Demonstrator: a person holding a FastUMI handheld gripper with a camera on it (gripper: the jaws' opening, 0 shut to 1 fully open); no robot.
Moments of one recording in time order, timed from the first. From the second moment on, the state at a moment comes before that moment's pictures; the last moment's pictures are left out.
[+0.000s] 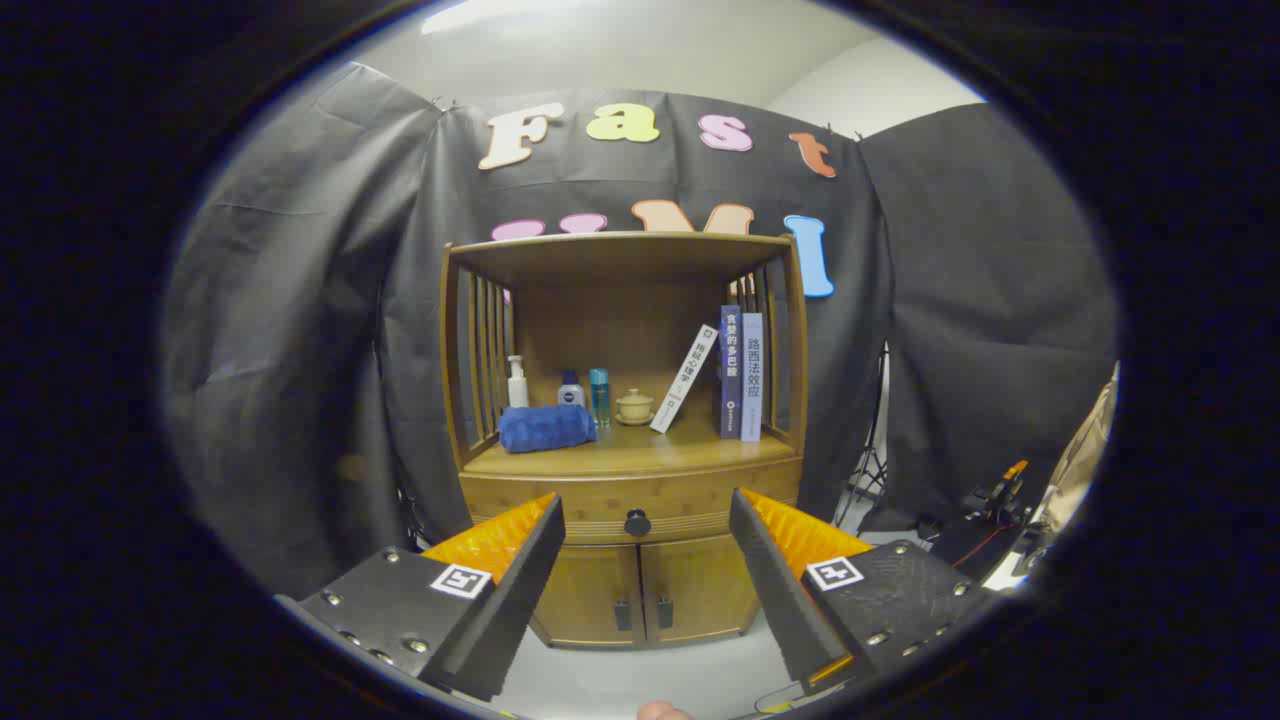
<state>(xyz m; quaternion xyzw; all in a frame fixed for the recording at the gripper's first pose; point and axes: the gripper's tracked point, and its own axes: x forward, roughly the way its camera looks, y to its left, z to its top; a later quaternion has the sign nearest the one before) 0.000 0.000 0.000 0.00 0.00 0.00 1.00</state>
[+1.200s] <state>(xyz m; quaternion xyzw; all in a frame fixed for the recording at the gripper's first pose) -0.005 -0.013 0.010 0.02 -0.03 0.00 1.00</state>
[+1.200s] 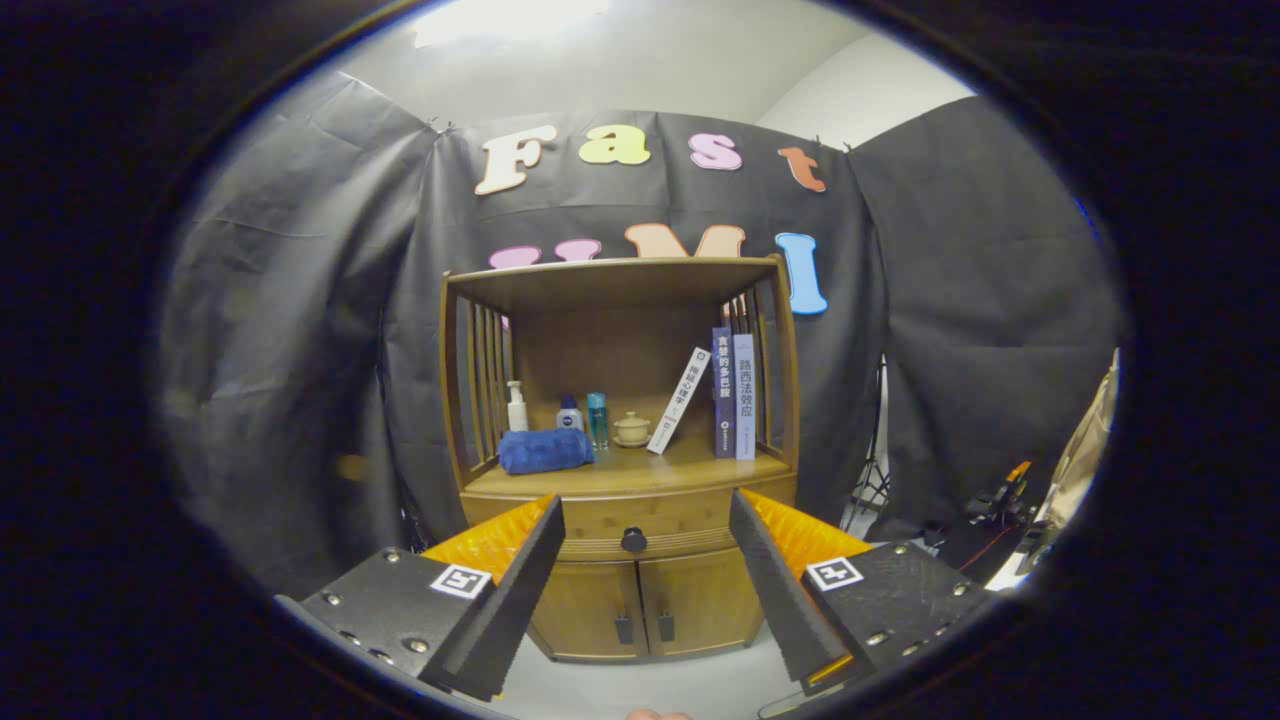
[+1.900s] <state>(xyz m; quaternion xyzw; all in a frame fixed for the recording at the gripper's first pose) 0.111 -0.018 -0.055 0.02 -0.04 0.03 1.00</state>
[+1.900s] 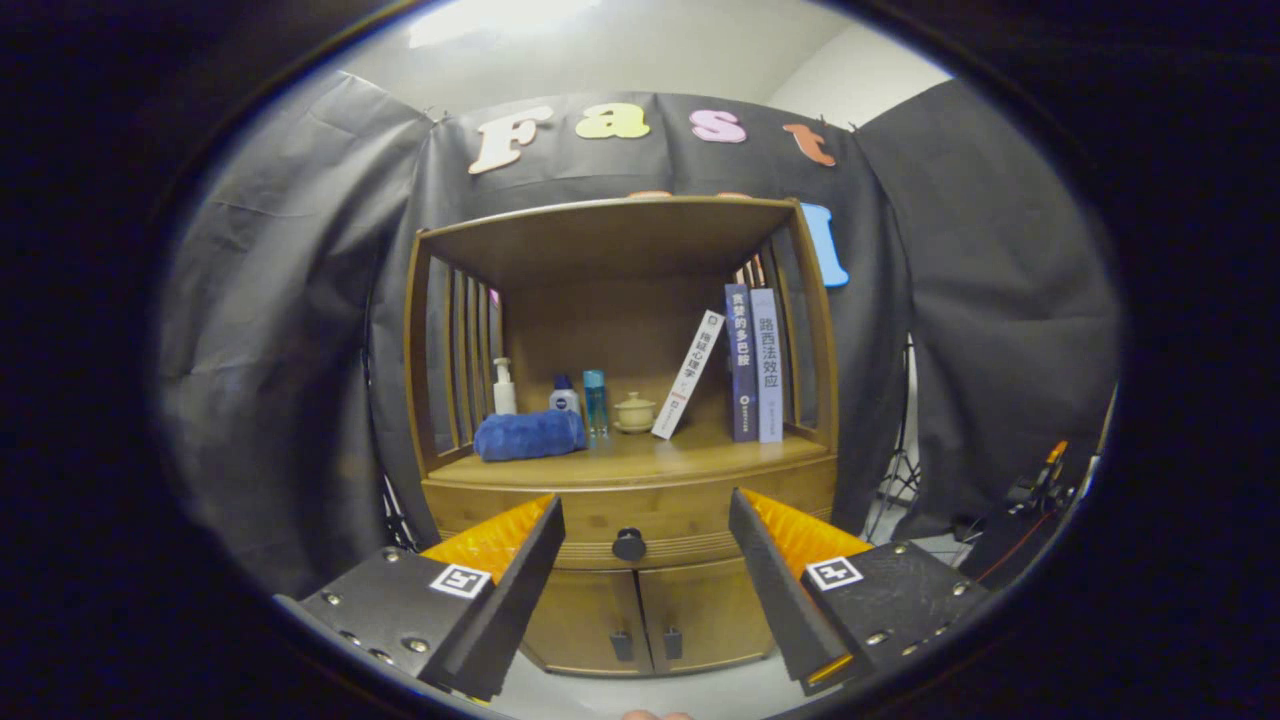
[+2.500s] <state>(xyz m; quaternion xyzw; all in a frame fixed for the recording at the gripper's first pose) 0.237 0.020 -0.182 -0.01 0.01 0.08 1.00</state>
